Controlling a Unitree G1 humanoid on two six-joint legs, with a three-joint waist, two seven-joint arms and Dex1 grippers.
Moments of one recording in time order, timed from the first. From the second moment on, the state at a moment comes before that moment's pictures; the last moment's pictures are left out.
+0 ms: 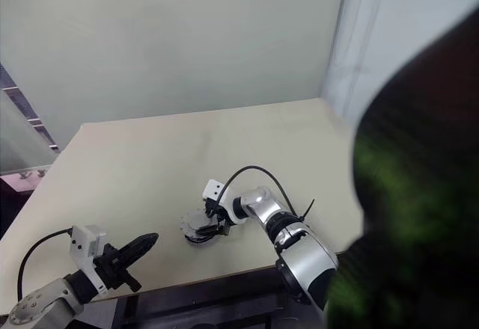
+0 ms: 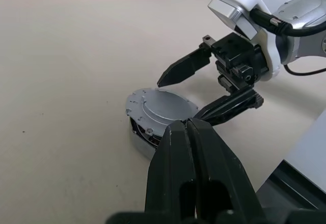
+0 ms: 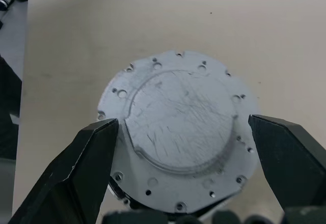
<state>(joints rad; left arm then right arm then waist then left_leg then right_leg) 0.47 0.49 0.30 -0.52 -0.63 0.45 -0.64 -0.95 0.11 0.31 1.25 -0.15 -0.08 0.99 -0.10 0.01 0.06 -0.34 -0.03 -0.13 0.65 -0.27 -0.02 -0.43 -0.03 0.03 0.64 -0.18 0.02</state>
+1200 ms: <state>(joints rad) 0.46 0.48 0.29 -0.50 -0.60 0.42 -0.66 -0.98 0.11 0.33 1.27 -0.24 -0.09 0.98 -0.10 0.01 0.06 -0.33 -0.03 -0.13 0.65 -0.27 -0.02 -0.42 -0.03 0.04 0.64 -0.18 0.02</state>
